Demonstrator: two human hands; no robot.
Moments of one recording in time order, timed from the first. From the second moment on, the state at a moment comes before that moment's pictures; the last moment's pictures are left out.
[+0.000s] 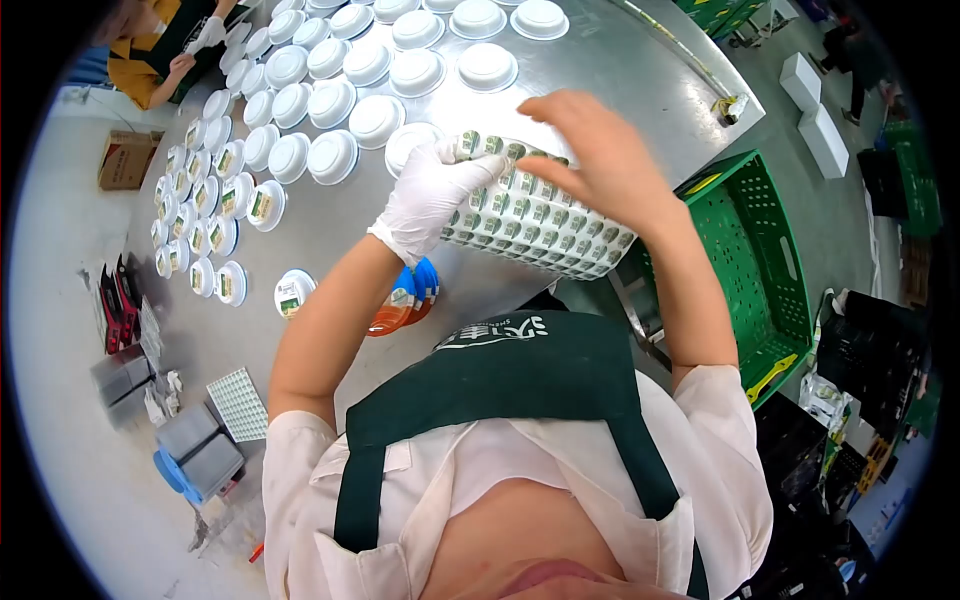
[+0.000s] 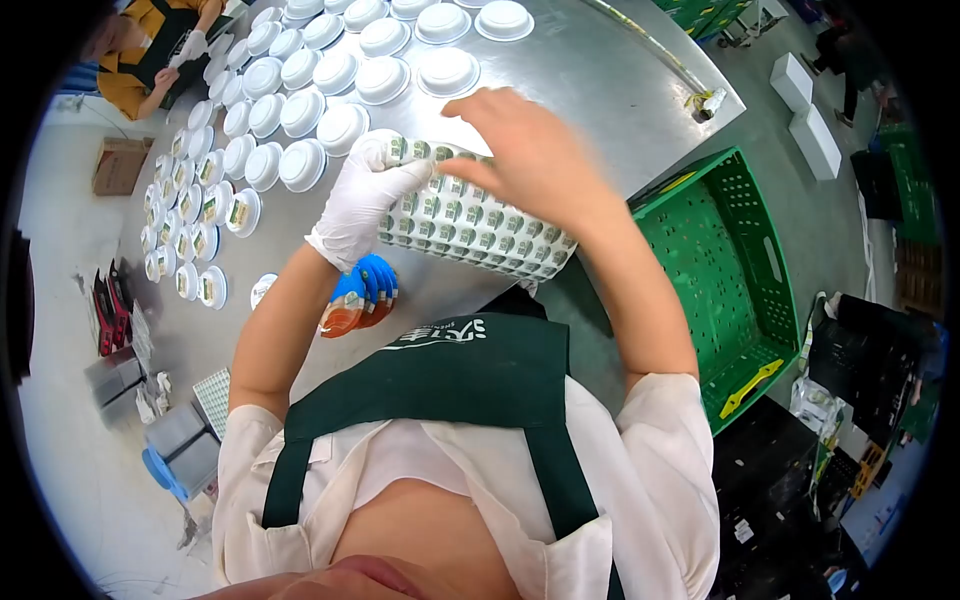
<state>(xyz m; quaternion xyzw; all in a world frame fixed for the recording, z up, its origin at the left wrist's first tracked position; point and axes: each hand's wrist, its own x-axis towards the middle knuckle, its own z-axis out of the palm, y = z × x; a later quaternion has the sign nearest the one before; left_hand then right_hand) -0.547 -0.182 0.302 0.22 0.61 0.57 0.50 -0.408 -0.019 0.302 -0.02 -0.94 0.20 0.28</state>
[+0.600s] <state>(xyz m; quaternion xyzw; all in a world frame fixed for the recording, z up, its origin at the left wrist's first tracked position) -0.530 -0.181 0.304 0.27 0.64 0.57 0.45 -0.430 -0.008 0.266 0.04 -0.92 0.27 0.29</state>
